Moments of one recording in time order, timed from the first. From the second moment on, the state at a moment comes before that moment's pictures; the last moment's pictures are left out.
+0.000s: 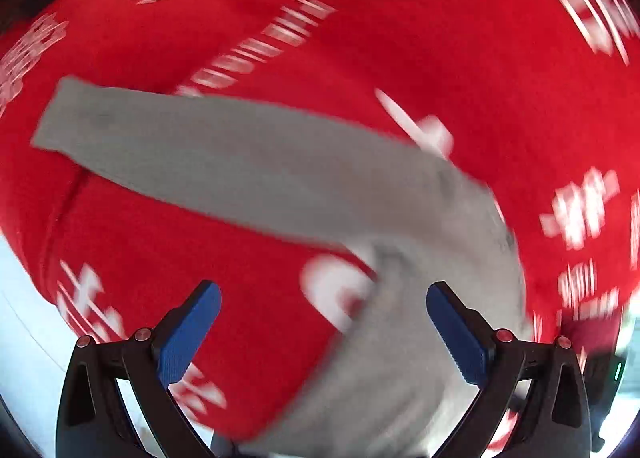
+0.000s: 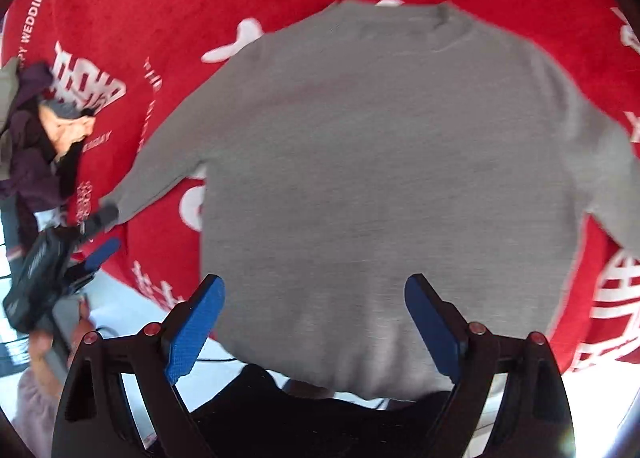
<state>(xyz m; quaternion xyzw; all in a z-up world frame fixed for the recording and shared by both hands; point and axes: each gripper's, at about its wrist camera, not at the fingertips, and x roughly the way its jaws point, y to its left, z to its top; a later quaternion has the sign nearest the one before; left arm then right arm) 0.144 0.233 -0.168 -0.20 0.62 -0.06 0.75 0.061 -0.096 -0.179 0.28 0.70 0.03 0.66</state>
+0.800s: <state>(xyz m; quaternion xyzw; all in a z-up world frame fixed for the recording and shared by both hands) 0.206 0.380 -0.264 -0.38 0.55 0.01 0.74 0.080 0.009 -0.226 0.25 0.72 0.12 0.64</state>
